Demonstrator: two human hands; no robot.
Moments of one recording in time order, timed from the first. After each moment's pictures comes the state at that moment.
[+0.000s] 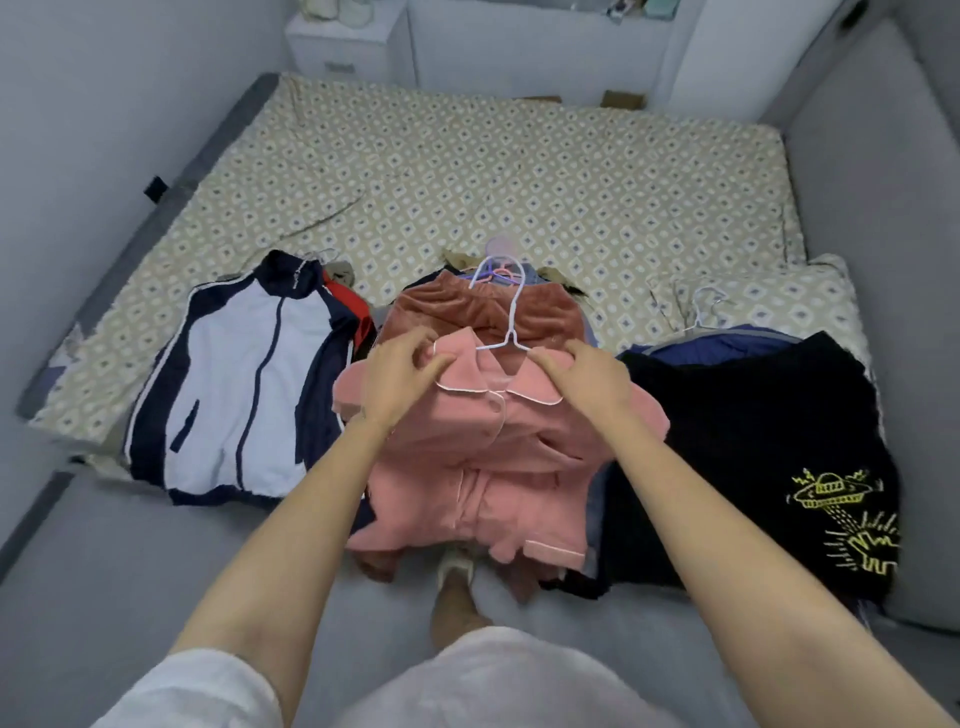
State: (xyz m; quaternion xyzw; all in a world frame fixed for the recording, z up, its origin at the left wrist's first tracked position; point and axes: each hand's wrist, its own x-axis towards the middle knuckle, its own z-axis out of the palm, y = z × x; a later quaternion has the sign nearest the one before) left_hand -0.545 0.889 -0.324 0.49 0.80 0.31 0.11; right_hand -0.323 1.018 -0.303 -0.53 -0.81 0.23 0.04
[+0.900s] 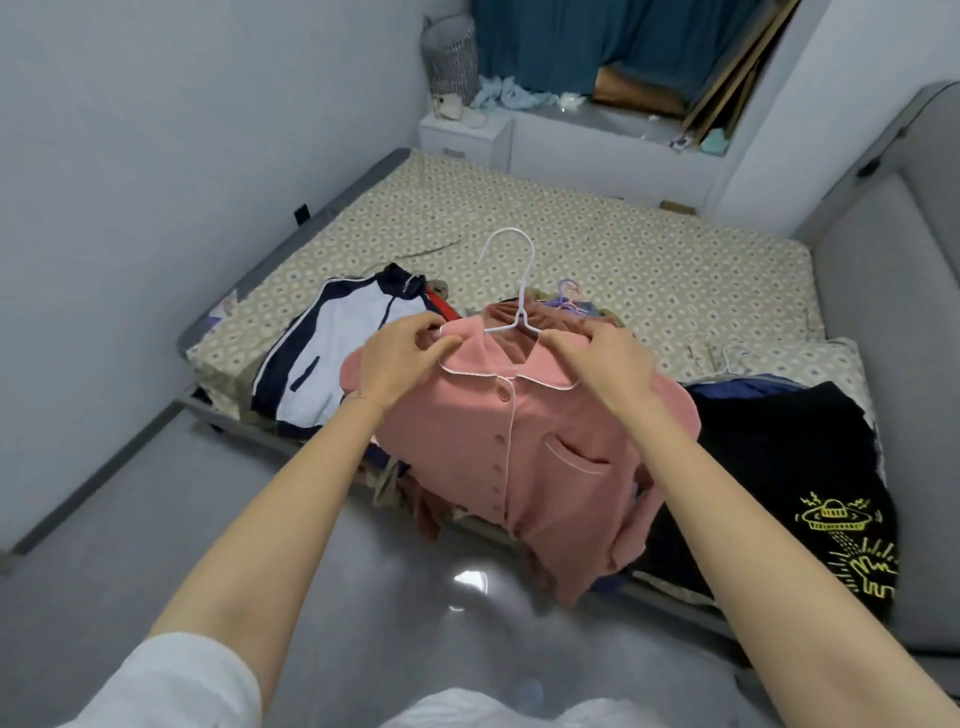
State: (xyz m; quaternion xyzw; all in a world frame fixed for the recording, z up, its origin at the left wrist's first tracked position) left_hand -0.525 0.629 -0.185 0.42 0.83 0.37 0.04; right_hand -0.325 0.794 -0.153 -0.47 -0.86 0.16 0.12
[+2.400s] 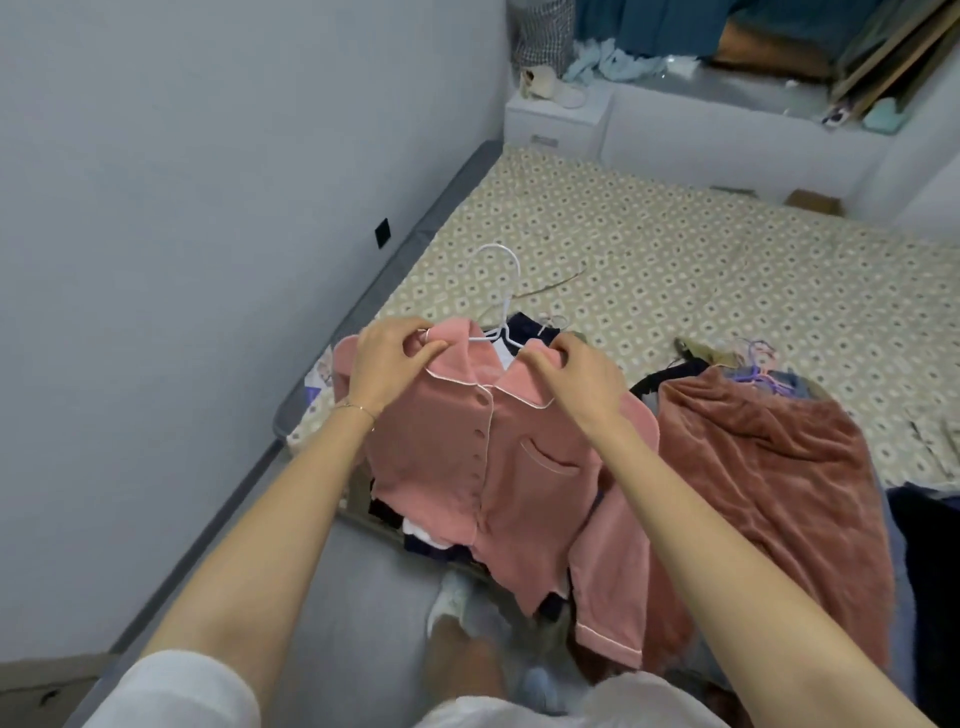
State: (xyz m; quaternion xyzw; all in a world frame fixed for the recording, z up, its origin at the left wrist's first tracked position) left_hand -1.053 0.649 -0.243 0.43 0.85 0.32 0.00; right_hand -0.855 0.801 -0.237 -0.43 -0.85 0.25 0.16
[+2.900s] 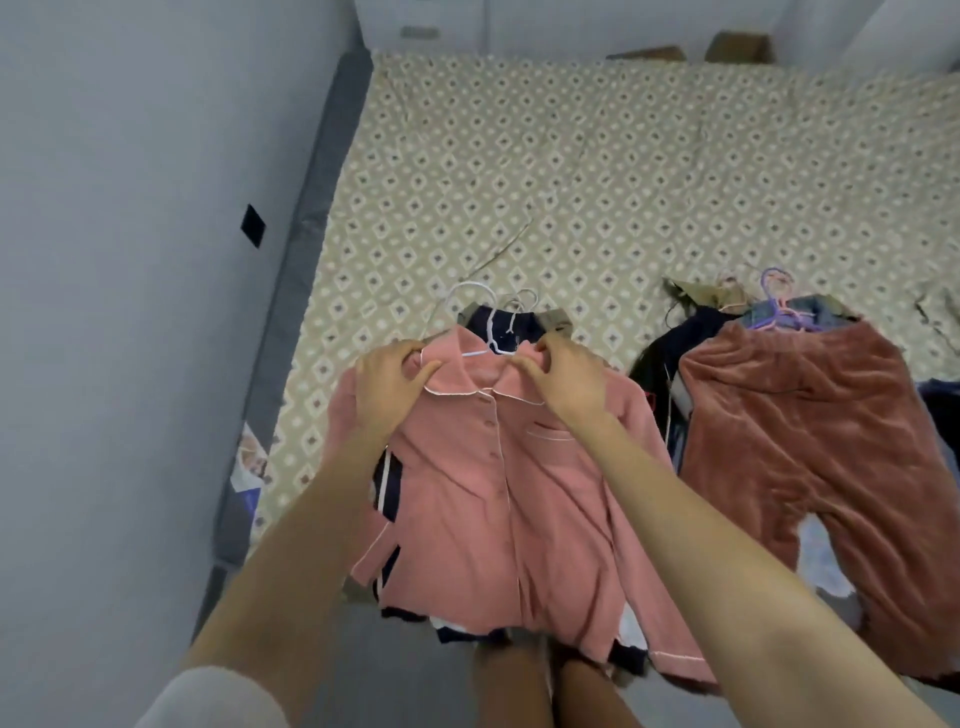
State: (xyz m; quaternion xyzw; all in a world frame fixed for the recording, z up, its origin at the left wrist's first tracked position) left_hand -1.226 0.846 -0.420 0.48 0.81 0.28 0.17; right_hand -1.004 0.955 -0.409 -0.55 -0.80 0.22 0.09
